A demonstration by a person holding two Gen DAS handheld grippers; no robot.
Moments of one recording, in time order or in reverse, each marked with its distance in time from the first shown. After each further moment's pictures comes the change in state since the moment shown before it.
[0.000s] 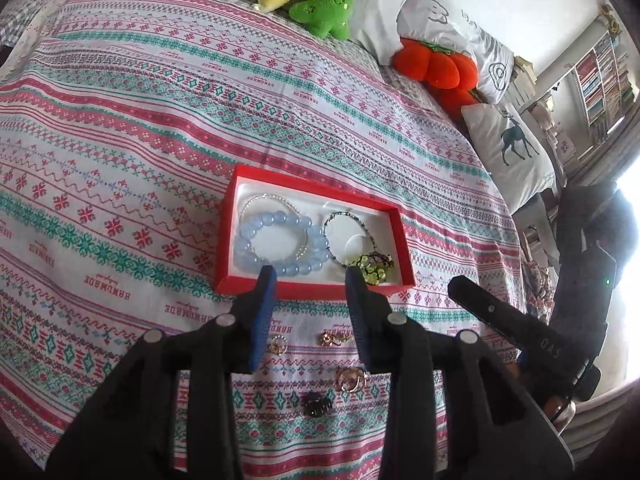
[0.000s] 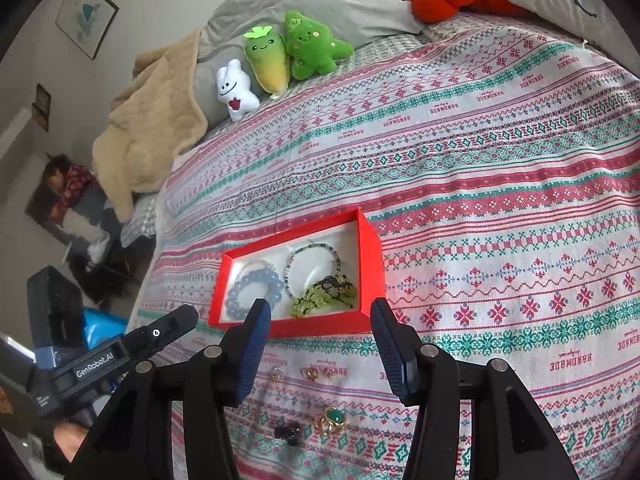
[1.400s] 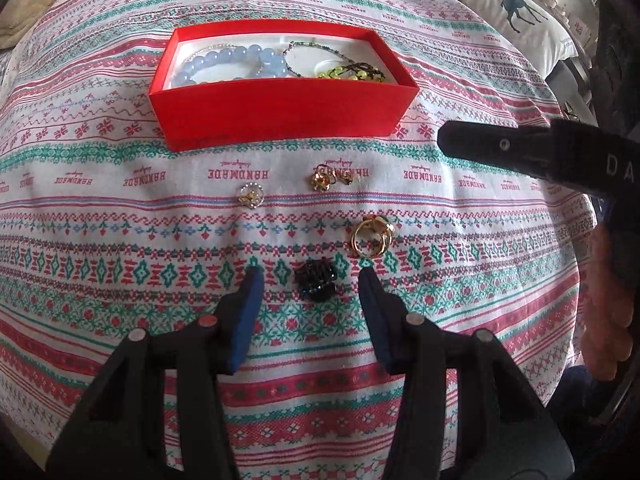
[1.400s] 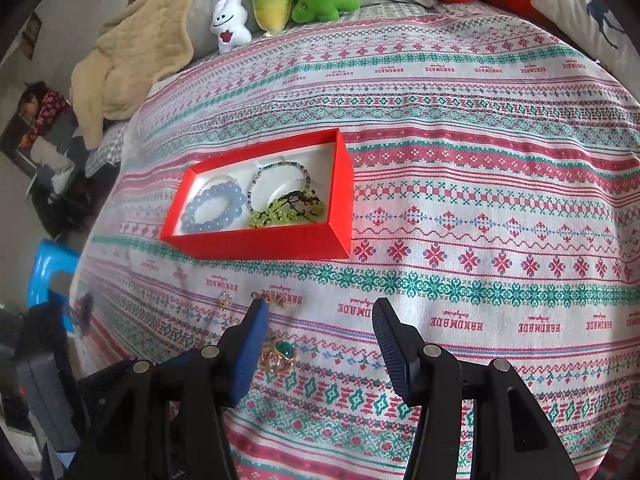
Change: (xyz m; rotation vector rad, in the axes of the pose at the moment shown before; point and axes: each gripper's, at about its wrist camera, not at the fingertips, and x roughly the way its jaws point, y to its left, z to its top) left arm 0.045 -0.053 -0.105 0.252 0.188 0.213; right arm 0.014 0.006 -0.034 -0.146 0.172 -0.160
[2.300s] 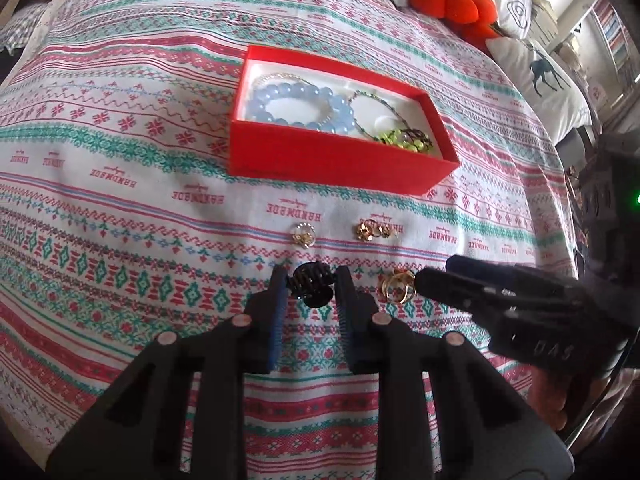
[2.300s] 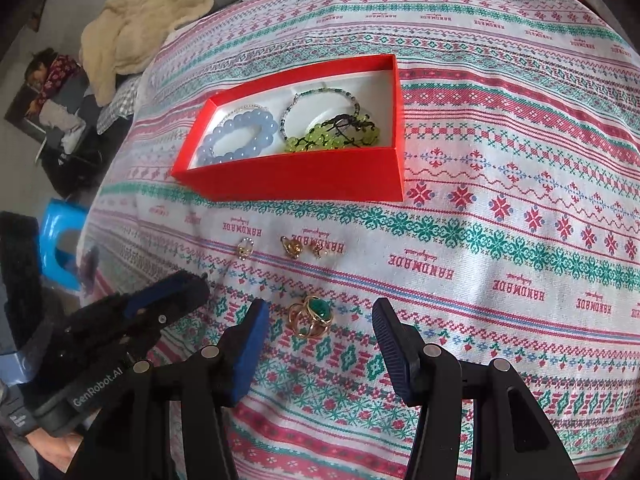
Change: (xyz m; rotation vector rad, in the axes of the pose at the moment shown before) left arm -0.020 0.053 0.011 -0.186 -0.067 -0.042; right arm 0.036 0.023 -0.017 -0.063 0.166 0.062
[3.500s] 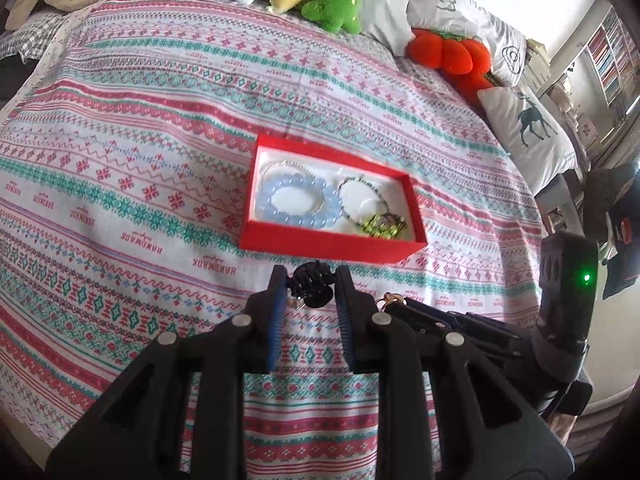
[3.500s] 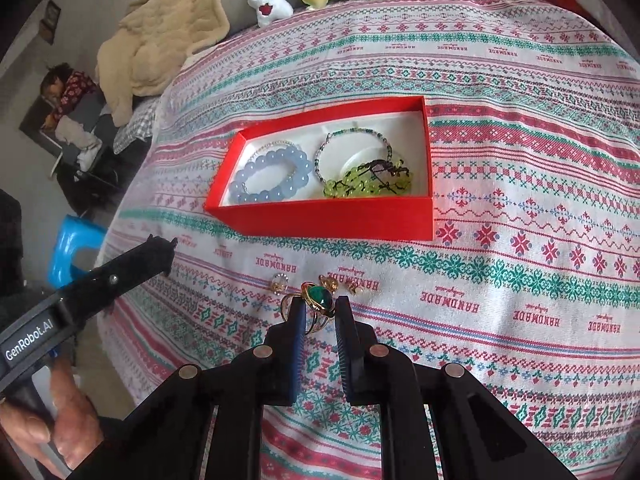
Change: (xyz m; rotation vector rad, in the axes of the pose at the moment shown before) left arm -0.047 0.003 0.041 -0.040 -0.123 -0.048; right arm -0.023 0.002 0.009 0.013 -0.105 0.052
